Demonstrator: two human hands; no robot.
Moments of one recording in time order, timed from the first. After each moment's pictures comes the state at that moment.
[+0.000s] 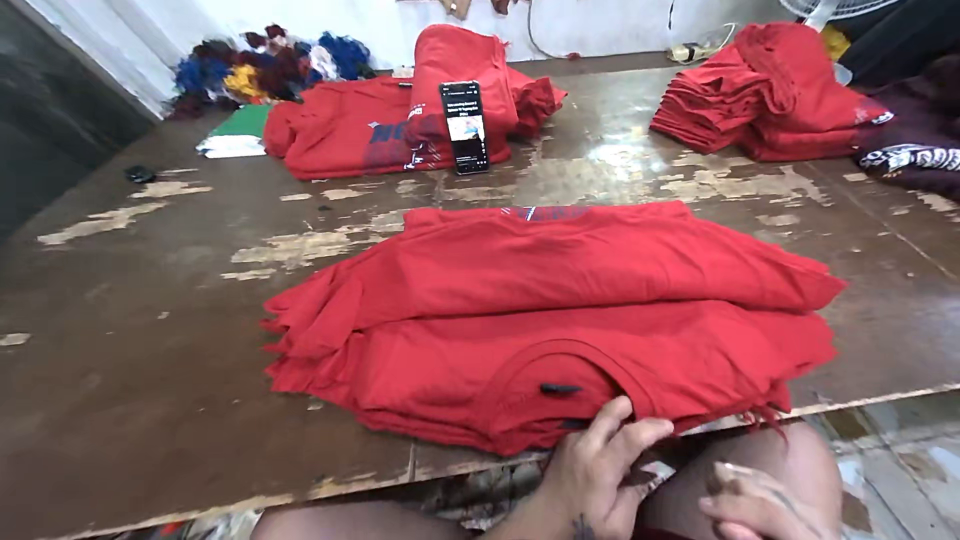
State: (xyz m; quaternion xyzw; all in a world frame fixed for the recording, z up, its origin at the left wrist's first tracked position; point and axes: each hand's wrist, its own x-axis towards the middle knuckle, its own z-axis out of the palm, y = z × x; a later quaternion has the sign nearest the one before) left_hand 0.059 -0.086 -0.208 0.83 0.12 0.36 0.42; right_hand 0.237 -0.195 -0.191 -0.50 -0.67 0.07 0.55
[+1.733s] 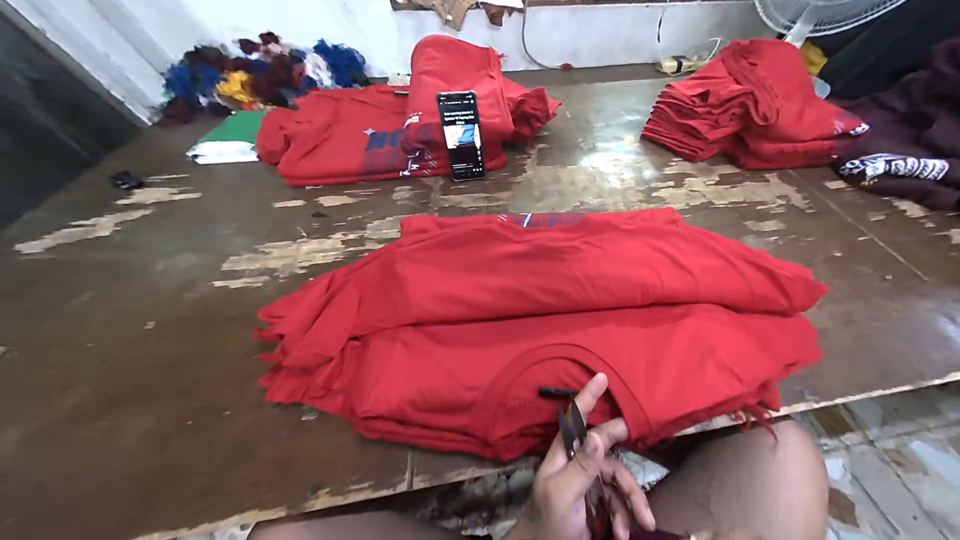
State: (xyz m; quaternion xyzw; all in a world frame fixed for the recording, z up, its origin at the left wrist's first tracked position) left_hand 0.042 -0.095 -0.198 0.36 0.06 0.32 0.88; right_hand 0.221 -0.177 -0.152 -0.29 -0.74 0.38 0.47
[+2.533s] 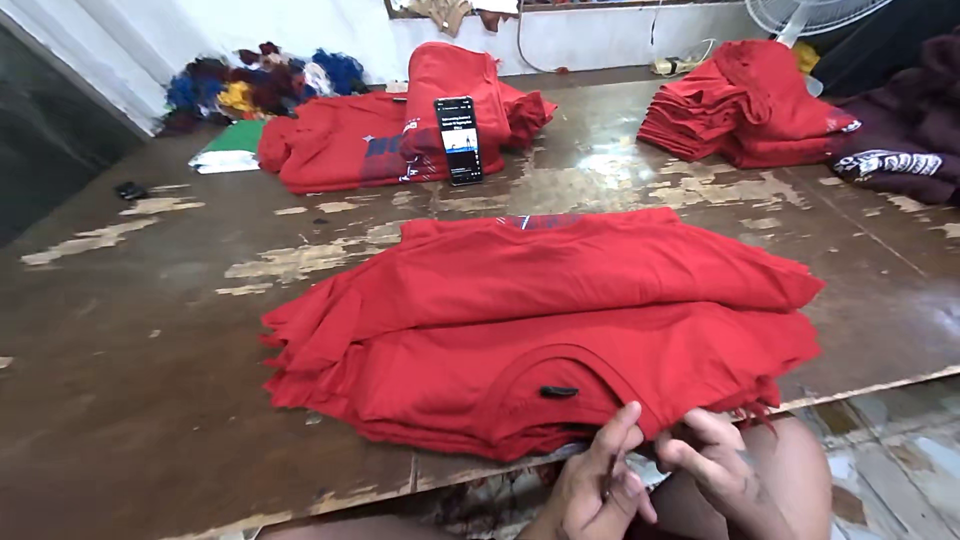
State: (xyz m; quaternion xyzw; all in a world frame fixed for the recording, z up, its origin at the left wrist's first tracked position) left_hand 0.047 -0.100 -0.210 0.66 0.07 0.37 0.65; right_hand 0.245 -0.157 -0.214 -0.52 -0.58 0.27 0.57
